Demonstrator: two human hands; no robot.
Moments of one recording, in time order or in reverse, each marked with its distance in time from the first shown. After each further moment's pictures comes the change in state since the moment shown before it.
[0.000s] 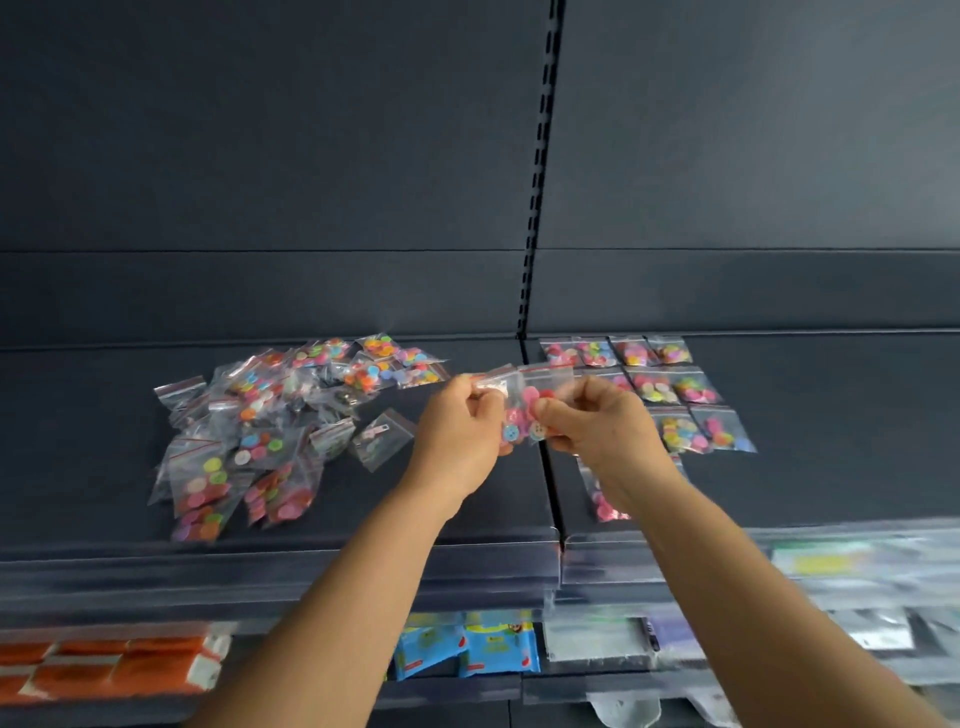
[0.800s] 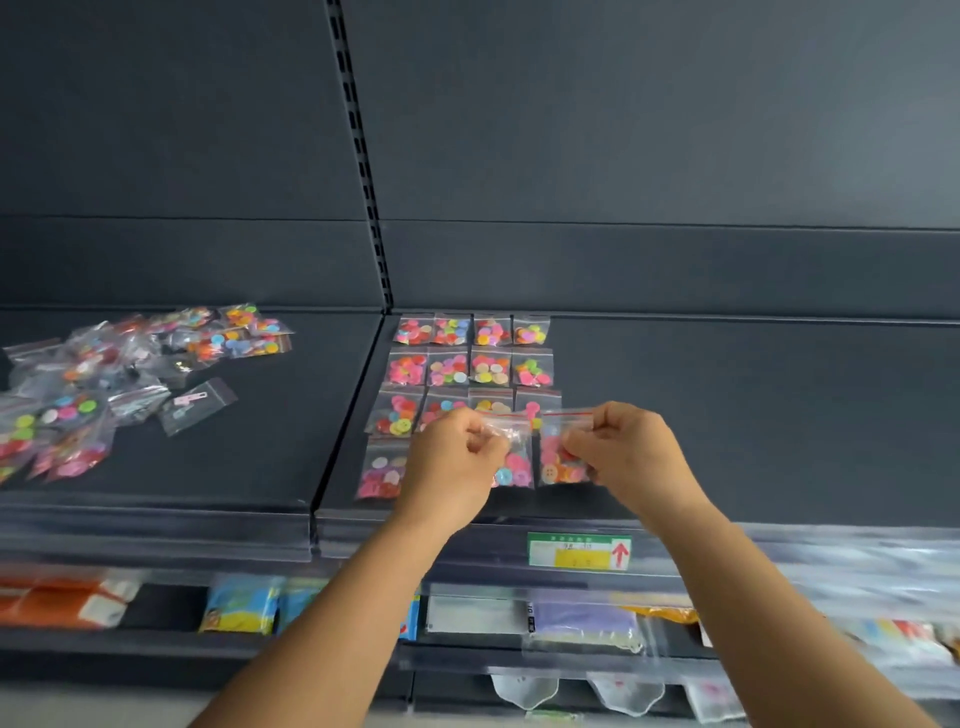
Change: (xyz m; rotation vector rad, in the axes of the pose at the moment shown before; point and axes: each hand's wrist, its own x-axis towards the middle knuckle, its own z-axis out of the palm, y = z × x) left_hand -0.039 0.021 0.216 0.353 0.051 -0.025; right_hand 0.012 0.037 -0.245 -0.406 0.015 0.097
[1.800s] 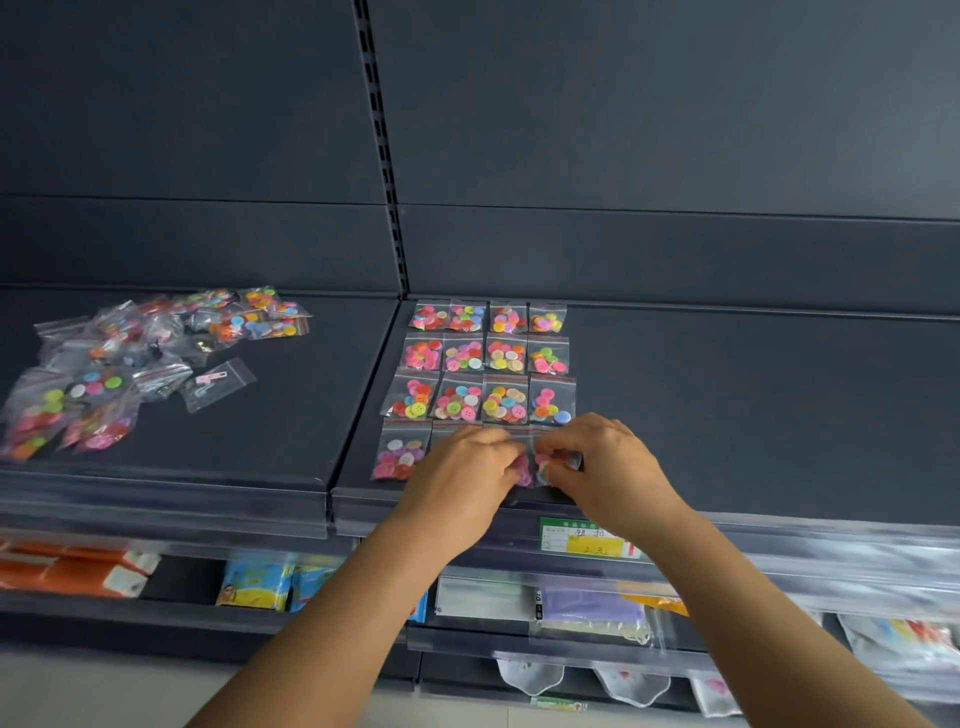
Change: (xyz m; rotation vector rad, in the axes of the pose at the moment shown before) left_hand -0.013 -0.015 -0.006 0.586 -0.186 0.436; right_hand -0.017 0.004 0.020 -0.598 -0.165 -0.440
